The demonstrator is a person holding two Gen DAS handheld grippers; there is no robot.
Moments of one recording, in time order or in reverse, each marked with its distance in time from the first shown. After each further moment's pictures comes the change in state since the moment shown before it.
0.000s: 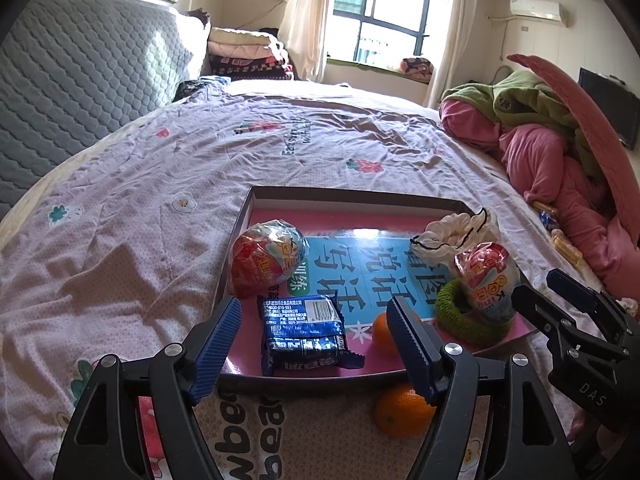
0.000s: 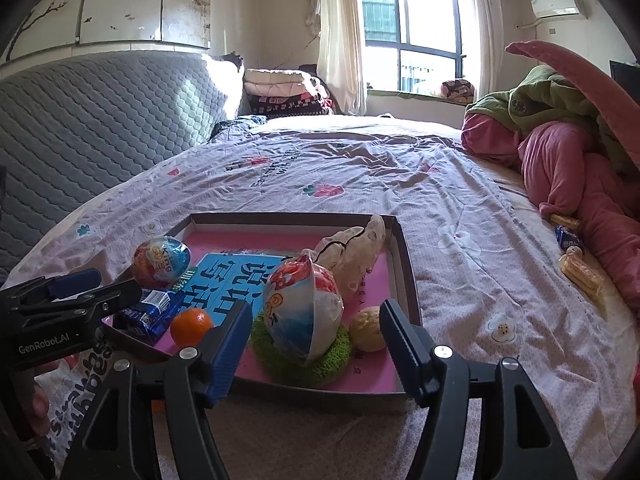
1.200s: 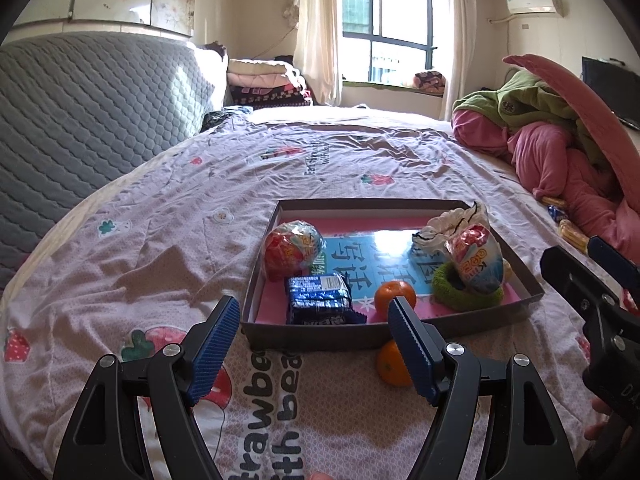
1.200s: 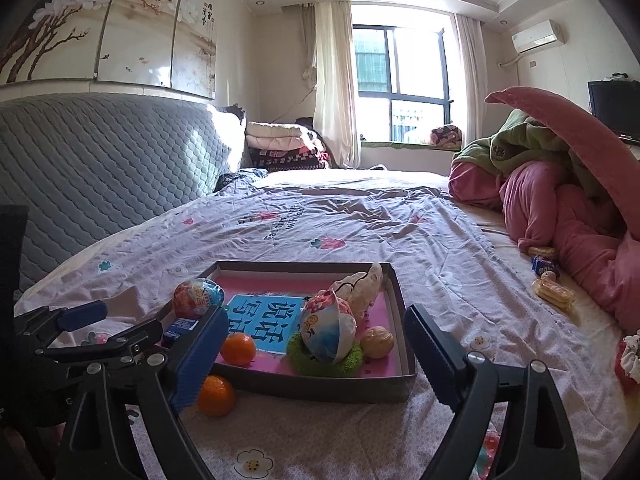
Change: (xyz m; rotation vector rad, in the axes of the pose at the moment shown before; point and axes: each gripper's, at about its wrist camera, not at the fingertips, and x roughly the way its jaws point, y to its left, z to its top) left arm -0.060 -0.017 -0.034 0.055 -0.095 0.116; right arm -0.075 0.024 -0.011 0.011 -0.205 -0.021
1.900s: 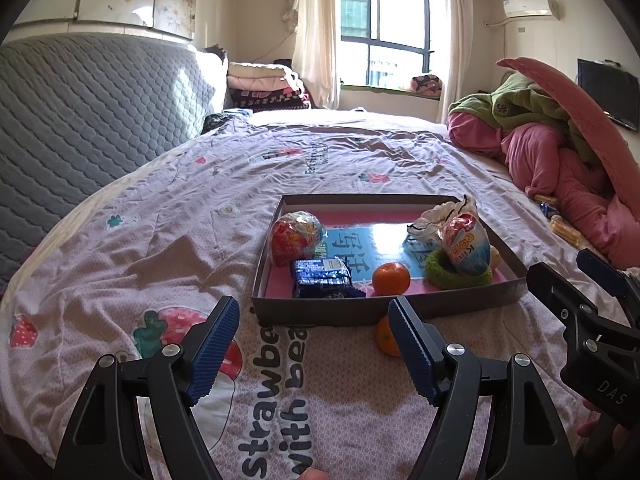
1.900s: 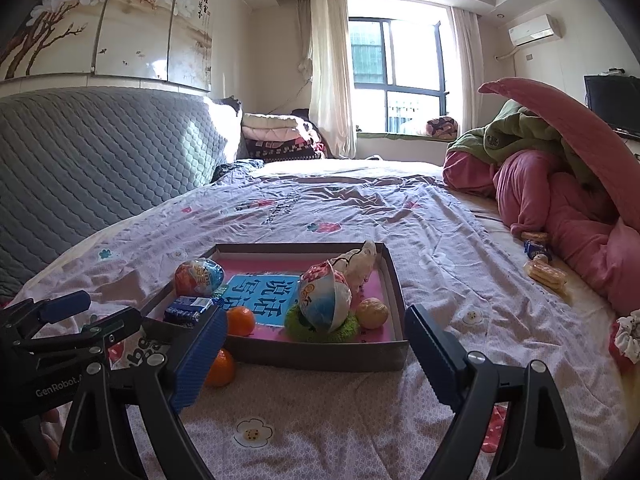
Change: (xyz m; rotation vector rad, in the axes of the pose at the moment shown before) left arm -0.025 0.007 -0.017 0.000 -0.012 -0.004; right arm -0.013 0.001 -0.018 0.004 0.040 -0.015
